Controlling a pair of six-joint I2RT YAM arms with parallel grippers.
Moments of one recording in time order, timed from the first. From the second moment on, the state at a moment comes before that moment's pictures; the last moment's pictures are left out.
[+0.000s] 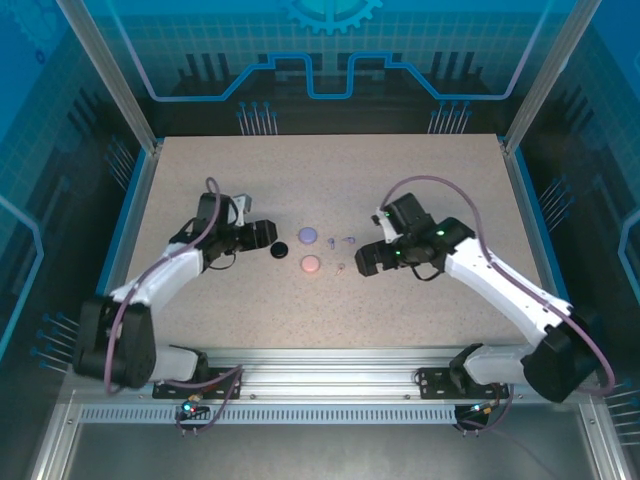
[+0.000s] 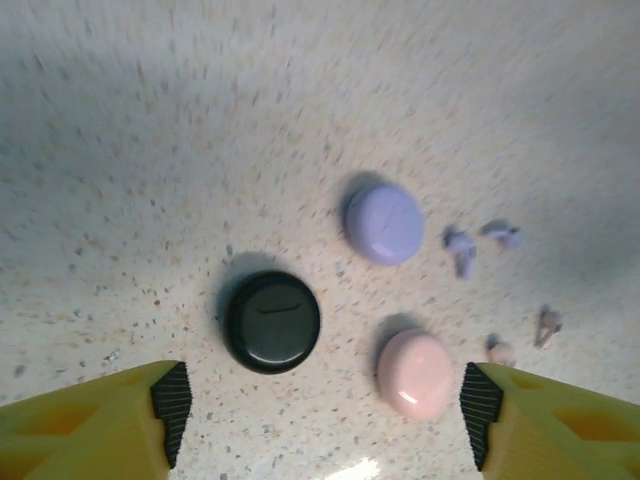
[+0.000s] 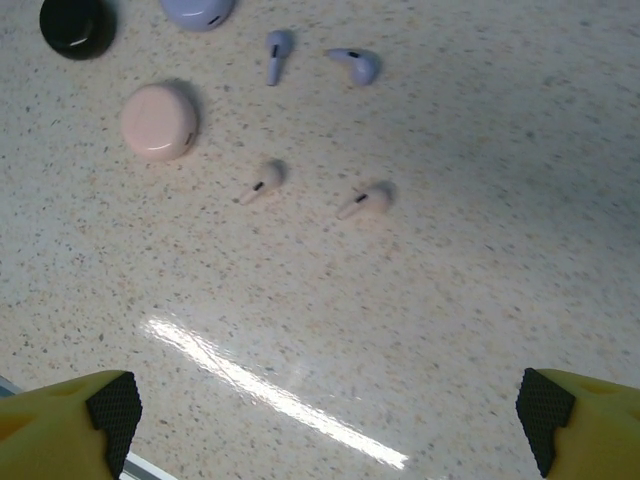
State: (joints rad) left arm -0.15 1.29 0.78 -0.27 0.34 -0.40; right arm 0.61 1.31 1.10 -0.88 -0.04 0.27
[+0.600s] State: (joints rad) left arm -0.15 0.71 0.62 -0.32 0.17 -0.43; right arm 0.83 1.89 1.45 -0.76 -0.03 0.35
